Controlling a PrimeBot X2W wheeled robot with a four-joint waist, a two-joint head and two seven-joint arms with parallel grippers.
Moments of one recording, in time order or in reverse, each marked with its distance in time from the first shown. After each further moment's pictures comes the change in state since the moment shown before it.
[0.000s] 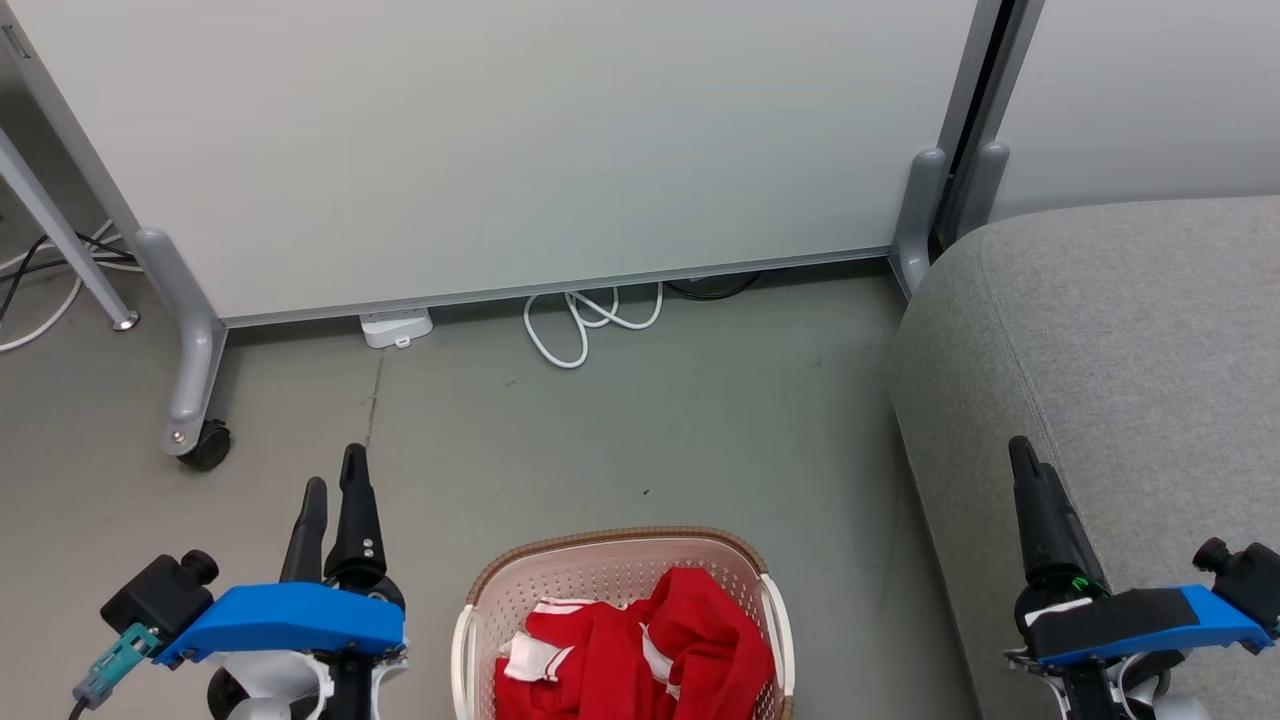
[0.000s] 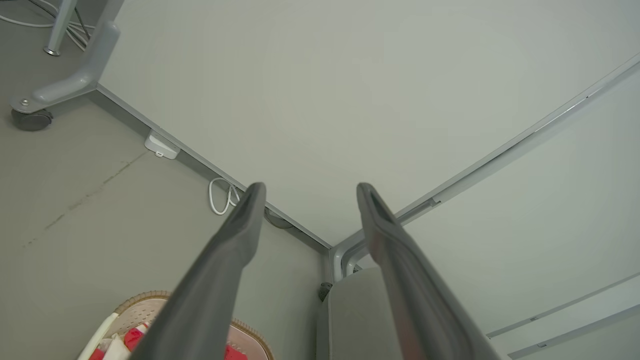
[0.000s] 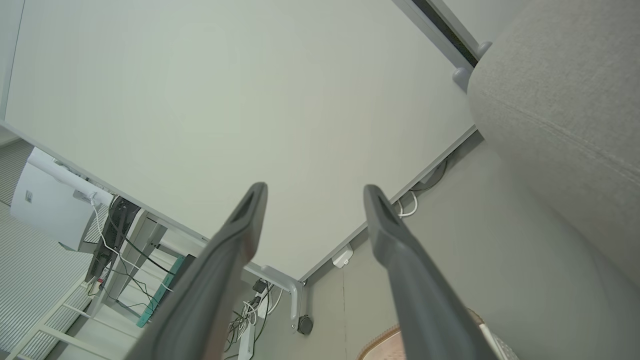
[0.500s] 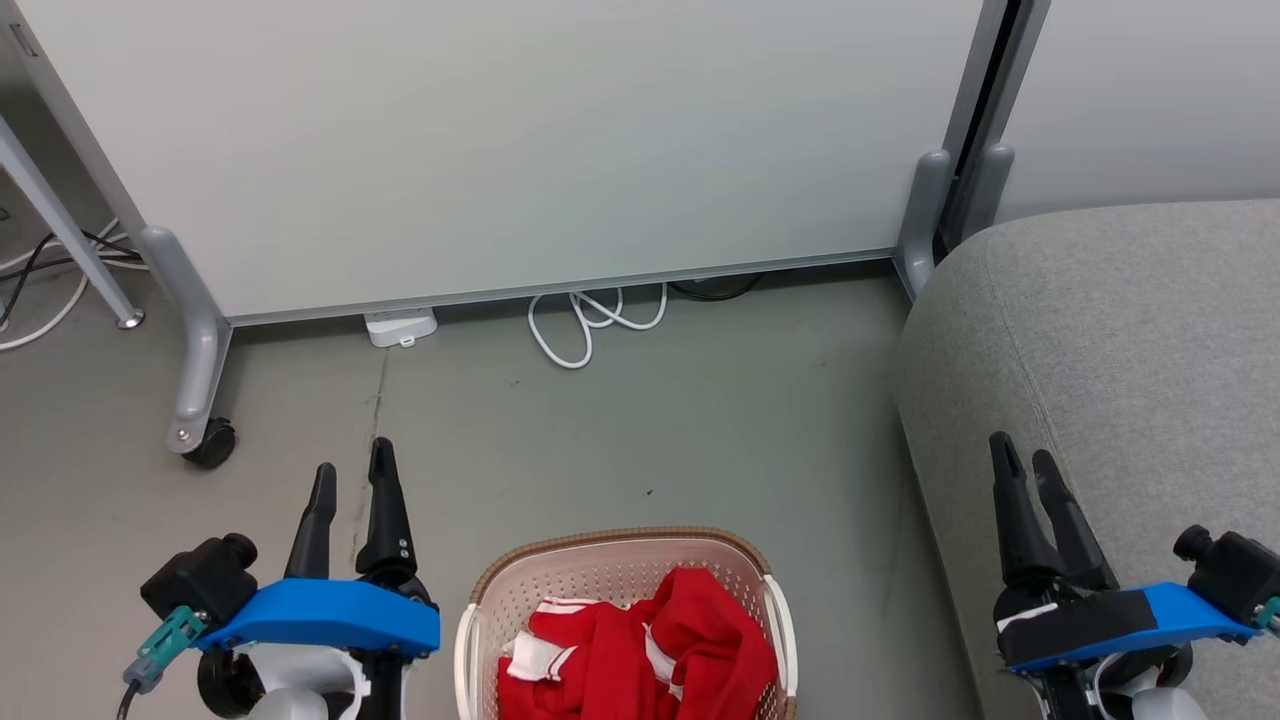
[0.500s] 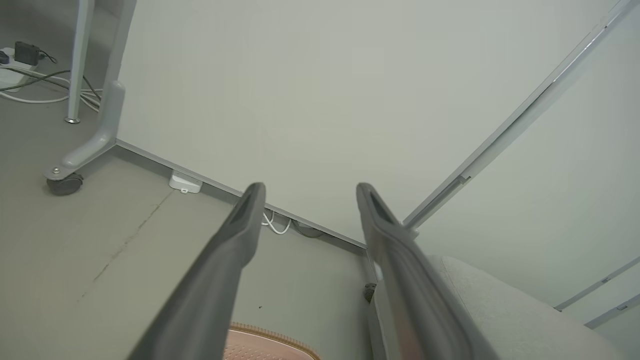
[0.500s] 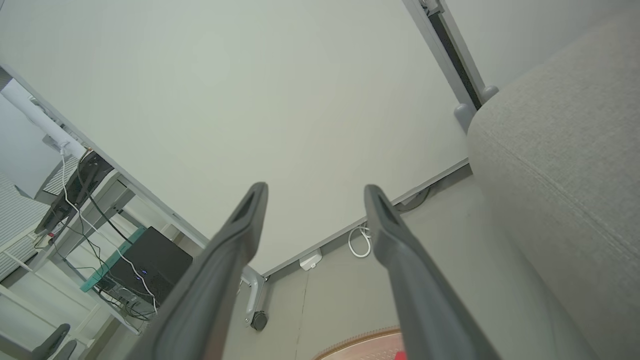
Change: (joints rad) left arm -0.010 0.001 -0.044 0.012 0.221 0.025 -0.044; right arm -0.002 -0.001 0.020 -0.012 -0.215 0.000 -0.043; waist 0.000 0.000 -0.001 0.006
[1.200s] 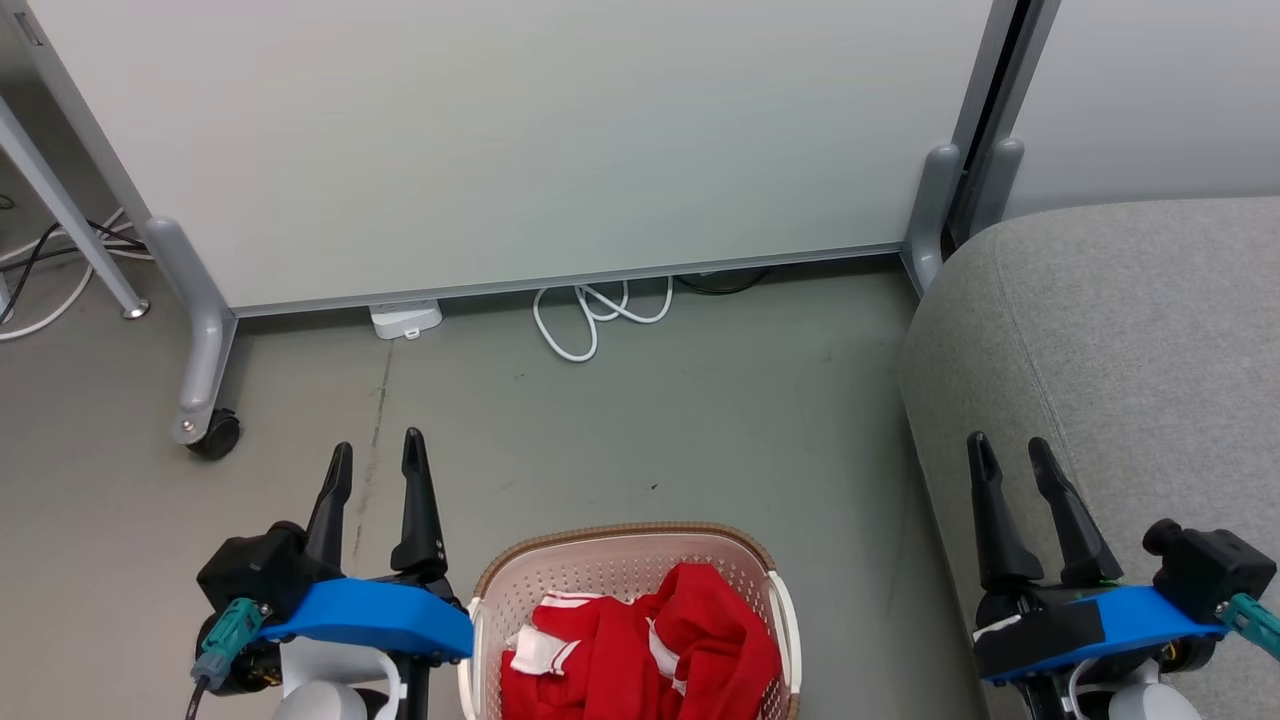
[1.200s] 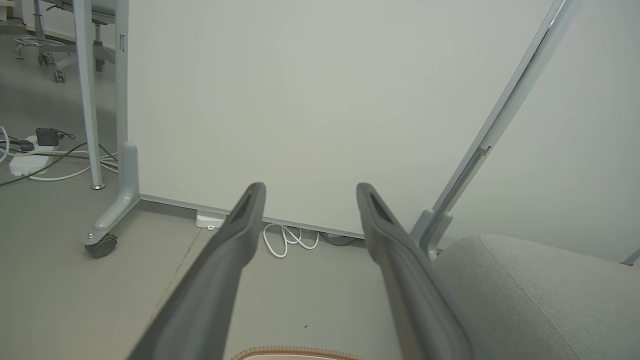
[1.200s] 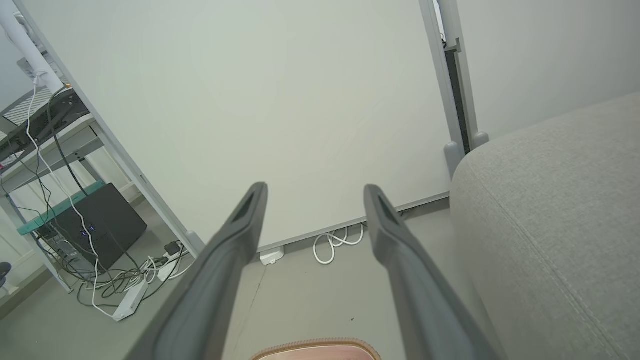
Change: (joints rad) left arm -0.010 0.003 -0.054 0.000 0.263 0.028 -0.059; right arm -0.002 -0.002 0.015 -0.008 -0.281 0.001 -0.060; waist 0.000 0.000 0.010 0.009
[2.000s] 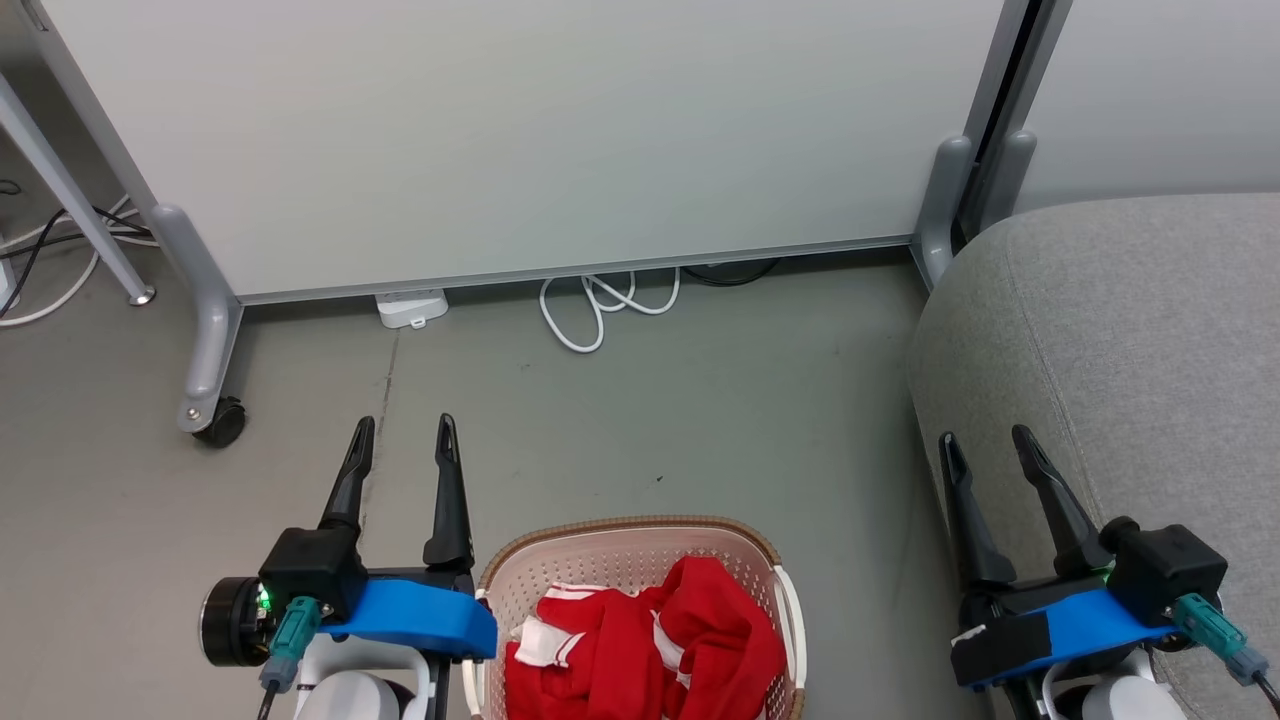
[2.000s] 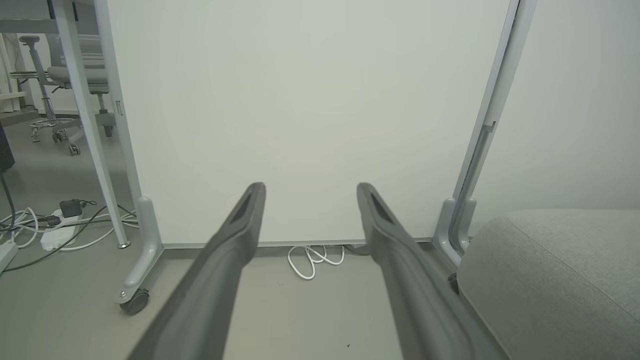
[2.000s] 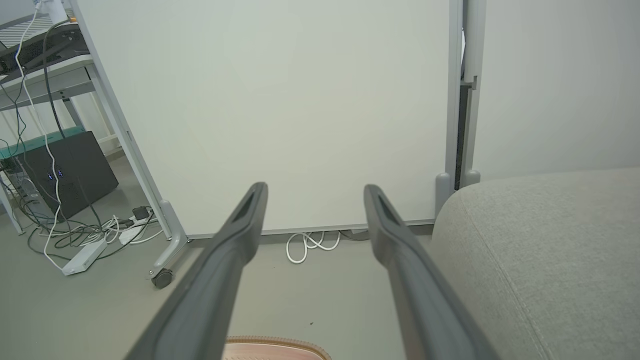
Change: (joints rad) left arm -0.018 0.002 -0.042 0.001 0.216 0.025 -0.053; right arm -0.013 -0.002 0.020 0.008 -0.243 0.000 -0.053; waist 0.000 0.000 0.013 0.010
